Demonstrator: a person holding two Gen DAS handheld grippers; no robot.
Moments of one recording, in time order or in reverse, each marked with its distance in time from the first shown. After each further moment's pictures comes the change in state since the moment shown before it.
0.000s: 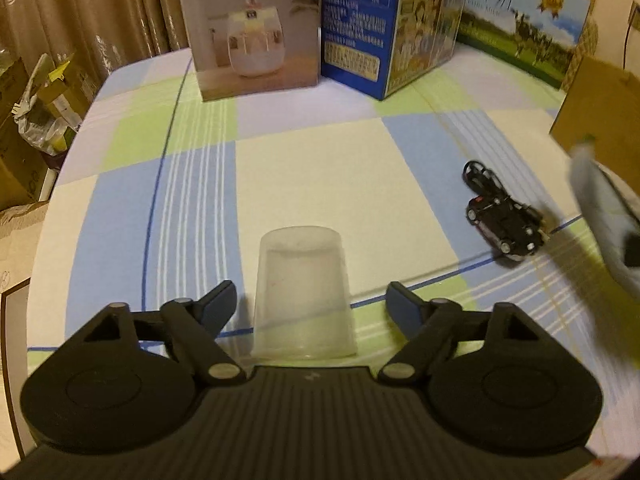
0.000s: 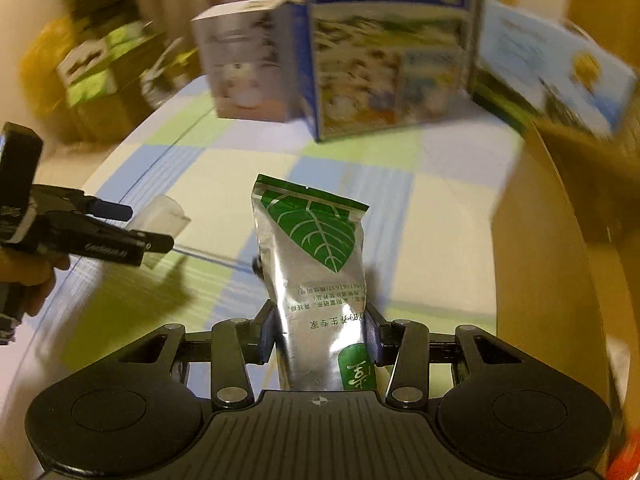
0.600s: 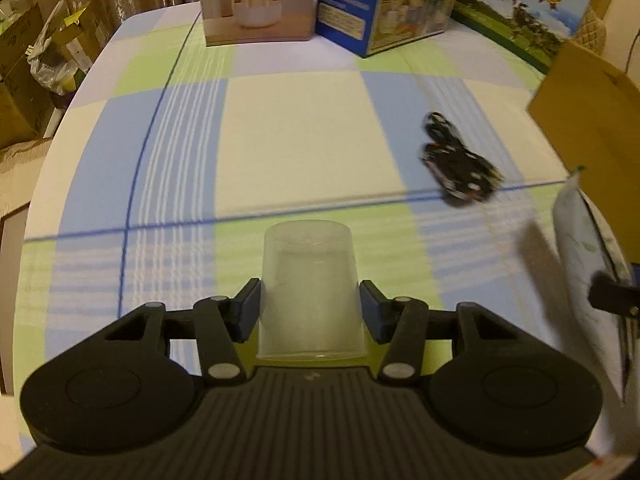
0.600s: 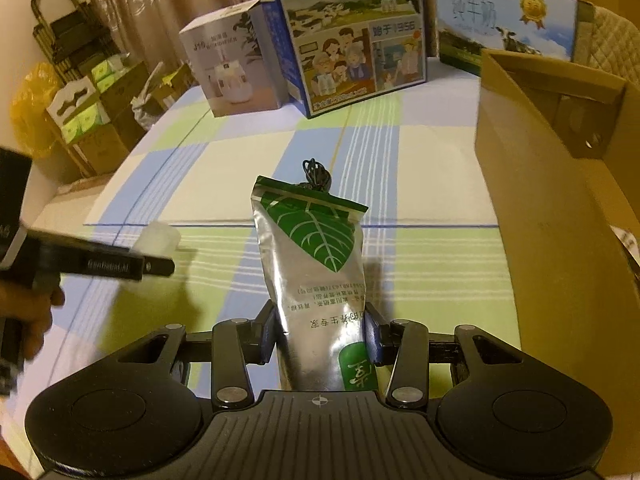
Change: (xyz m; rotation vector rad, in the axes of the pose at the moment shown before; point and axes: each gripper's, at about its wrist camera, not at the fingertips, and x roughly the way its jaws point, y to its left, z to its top) left arm -0.047 -0.034 -0.038 -0.116 0.099 -0.017; right arm -0.036 0.006 -0.055 0.156 -0.025 0.033
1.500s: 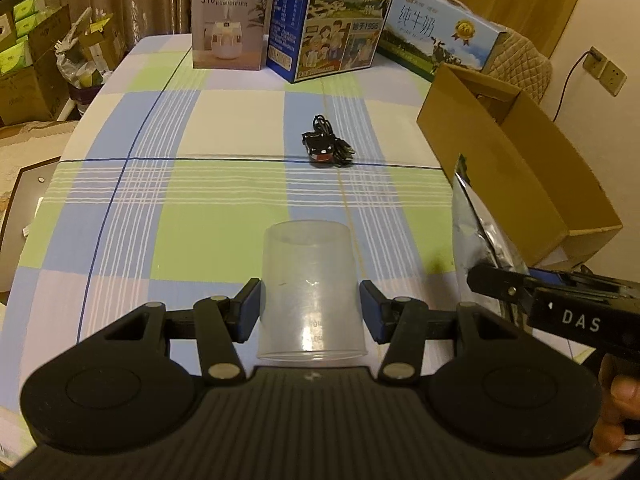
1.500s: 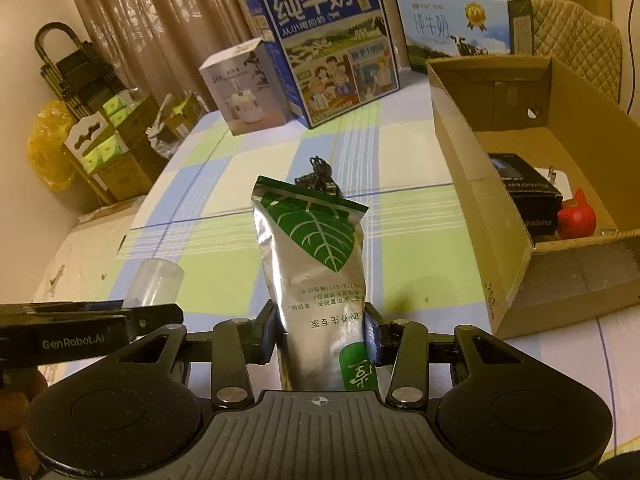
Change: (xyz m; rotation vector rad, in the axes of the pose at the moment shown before) left arm -0.153 -0.101 -0.101 -0.103 -0.120 -0.051; right arm -0.115 0.013 -0.058 0.091 -0.059 0.036
